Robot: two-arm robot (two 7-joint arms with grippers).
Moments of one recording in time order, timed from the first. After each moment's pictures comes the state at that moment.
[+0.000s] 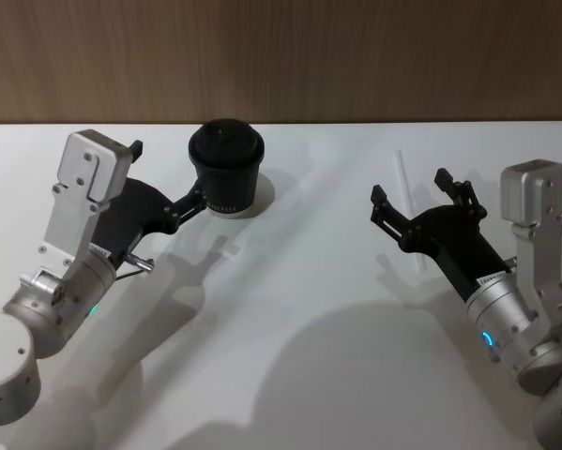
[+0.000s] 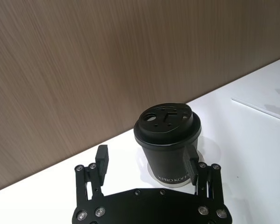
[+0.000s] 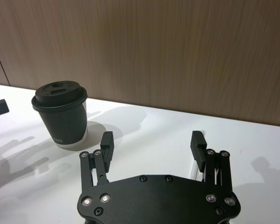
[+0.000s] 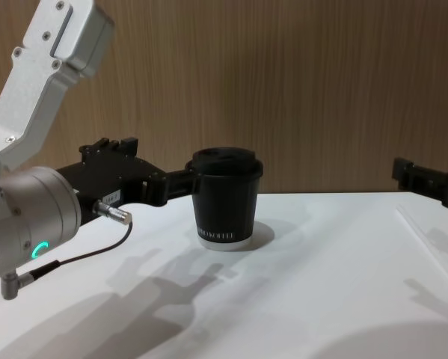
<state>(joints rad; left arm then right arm) -0.24 0.38 0.45 -1.63 -0.20 0.01 -0.01 -0.01 0.34 -0.23 -1.77 0.29 0.03 0.07</state>
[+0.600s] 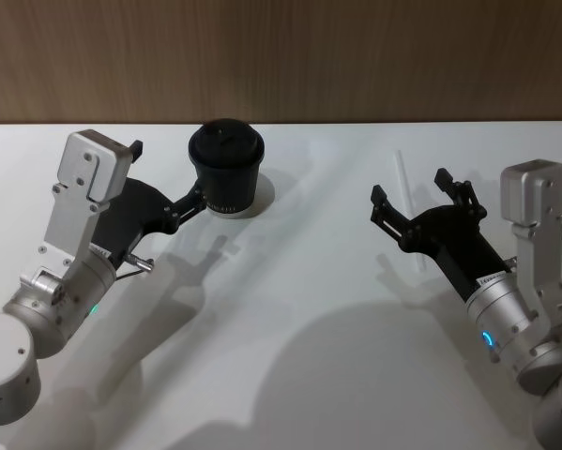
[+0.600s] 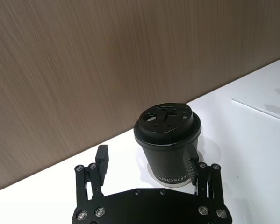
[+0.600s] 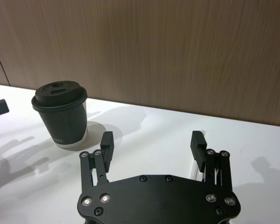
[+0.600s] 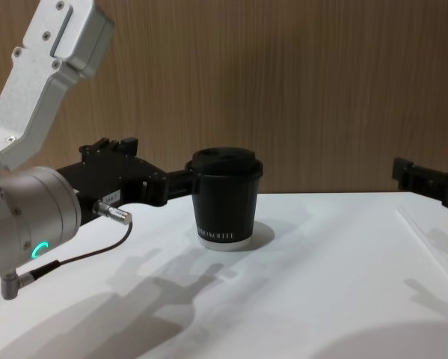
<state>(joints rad) -0.24 0.38 0.45 -1.63 -0.20 0.01 -0.01 -0.01 0.34 -0.23 -1.77 0.29 0.03 0.07</state>
